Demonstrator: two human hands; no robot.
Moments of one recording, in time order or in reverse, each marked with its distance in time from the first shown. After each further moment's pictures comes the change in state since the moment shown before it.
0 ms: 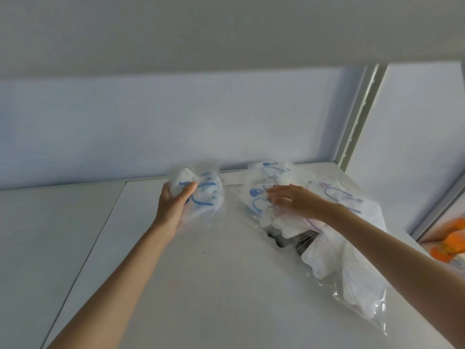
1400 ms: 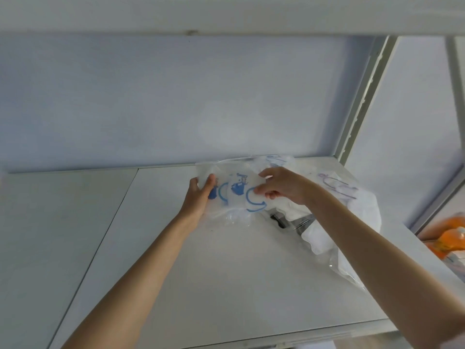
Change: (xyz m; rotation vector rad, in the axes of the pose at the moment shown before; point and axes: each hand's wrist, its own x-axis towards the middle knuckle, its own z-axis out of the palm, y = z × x) left_hand -0.043 -0.002 0.014 0.079 -0.131 -0.049; right_hand -0.008 -0.118 -0.038 0.819 -0.101 0.464
